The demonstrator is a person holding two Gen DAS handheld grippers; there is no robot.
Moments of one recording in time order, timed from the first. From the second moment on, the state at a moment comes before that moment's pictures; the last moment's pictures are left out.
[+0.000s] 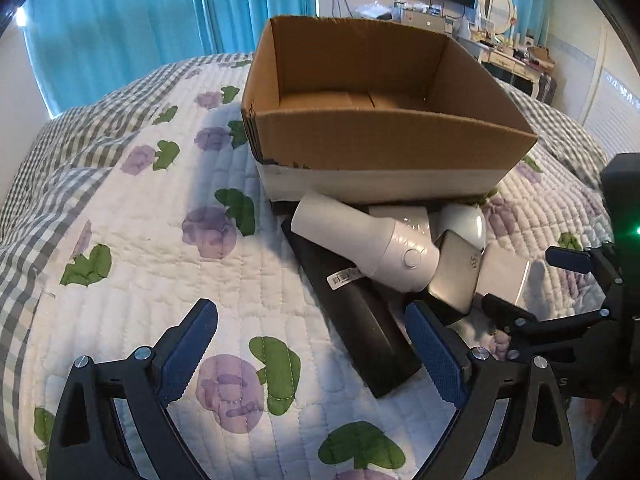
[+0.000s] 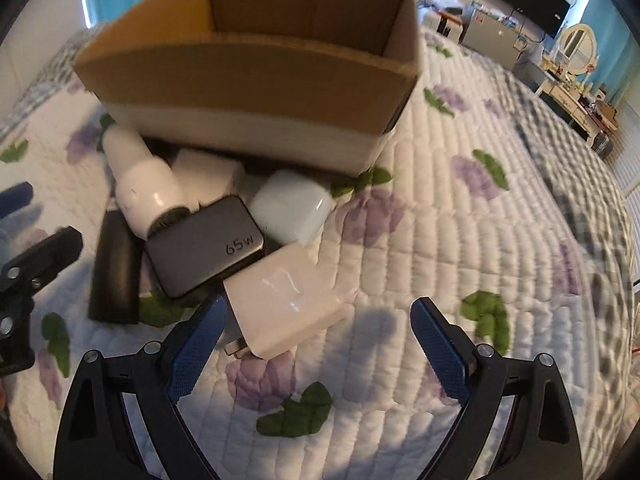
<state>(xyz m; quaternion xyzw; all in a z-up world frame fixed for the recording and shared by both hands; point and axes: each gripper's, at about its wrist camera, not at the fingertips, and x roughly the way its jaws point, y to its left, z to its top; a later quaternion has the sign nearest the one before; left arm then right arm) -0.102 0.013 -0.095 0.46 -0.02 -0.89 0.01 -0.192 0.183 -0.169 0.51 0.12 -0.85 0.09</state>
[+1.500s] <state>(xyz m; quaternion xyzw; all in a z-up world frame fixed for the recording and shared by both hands) -0.080 0.012 -0.096 0.51 -0.01 -0.86 -0.05 -0.168 0.195 -0.112 0.43 0.07 -0.90 0.07</state>
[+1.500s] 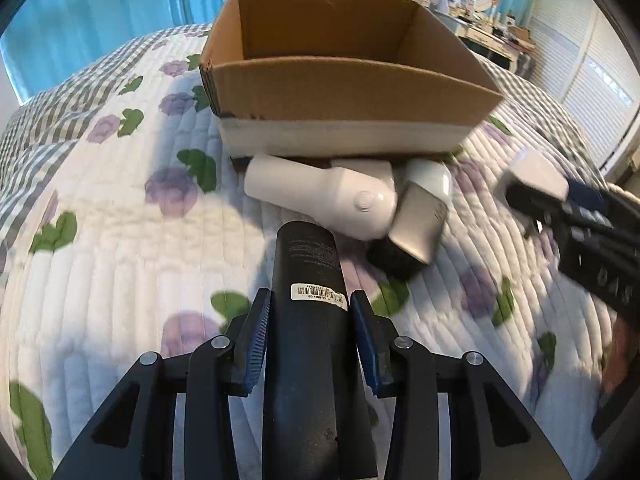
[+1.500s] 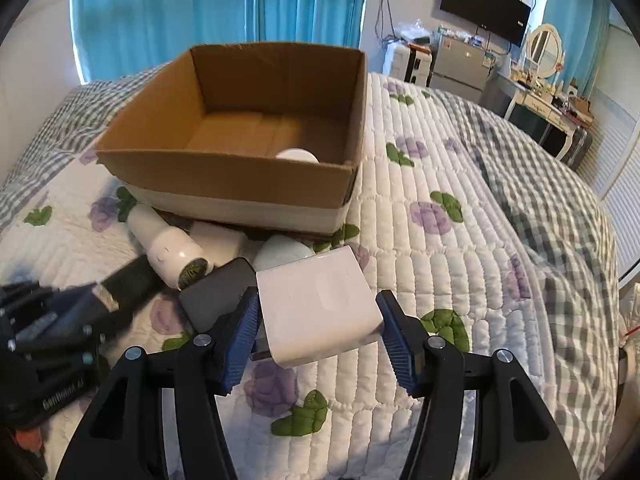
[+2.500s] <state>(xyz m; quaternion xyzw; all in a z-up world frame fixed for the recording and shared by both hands) -0.151 0.032 0.045 0.34 -0.03 -0.94 -0.06 -0.205 0.176 0.012 0.32 0.08 -0.94 0.09</state>
